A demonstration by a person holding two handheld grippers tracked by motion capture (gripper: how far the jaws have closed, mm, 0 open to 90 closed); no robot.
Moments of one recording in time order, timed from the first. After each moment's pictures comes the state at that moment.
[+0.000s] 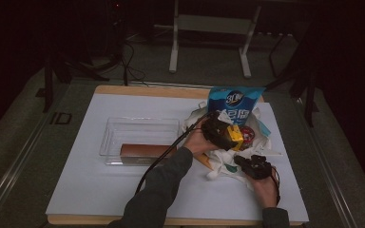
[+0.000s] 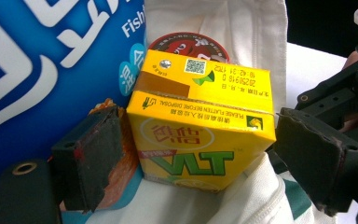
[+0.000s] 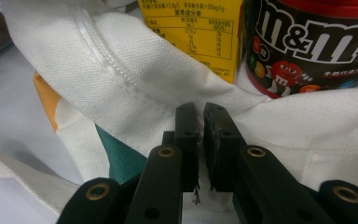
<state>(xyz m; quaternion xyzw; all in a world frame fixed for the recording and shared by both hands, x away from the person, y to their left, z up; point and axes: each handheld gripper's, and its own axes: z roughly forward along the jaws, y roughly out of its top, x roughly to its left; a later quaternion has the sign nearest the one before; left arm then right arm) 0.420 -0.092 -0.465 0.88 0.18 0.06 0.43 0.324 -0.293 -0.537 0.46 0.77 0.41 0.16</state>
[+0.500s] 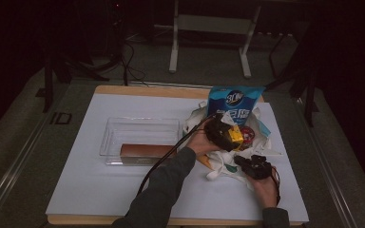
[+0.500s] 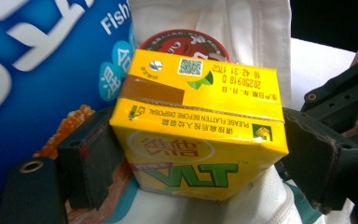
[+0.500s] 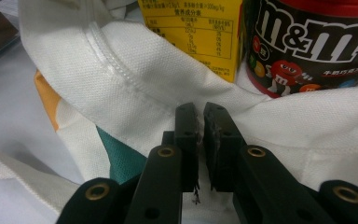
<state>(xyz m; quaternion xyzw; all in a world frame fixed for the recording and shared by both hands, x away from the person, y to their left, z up) 0.423 -0.102 -0.475 0.88 0.17 0.06 0.43 0.324 -0.293 -0.537 0.46 0.77 0.41 0.16</state>
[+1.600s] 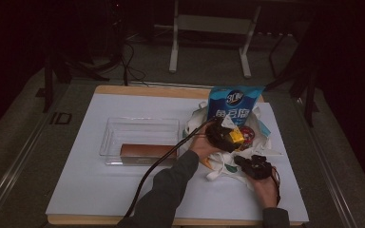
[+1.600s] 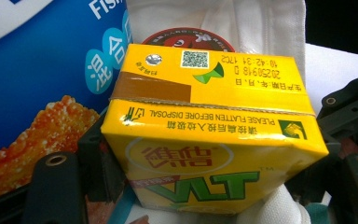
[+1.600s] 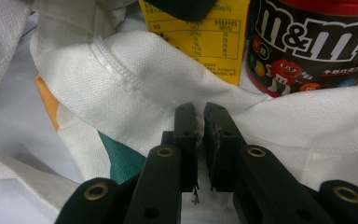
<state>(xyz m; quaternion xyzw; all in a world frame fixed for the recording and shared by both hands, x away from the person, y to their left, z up) 0.420 -0.108 -0.490 0.87 0.18 0.08 0.45 0.324 -0.293 -0.537 0.46 0.77 0.41 0.16</state>
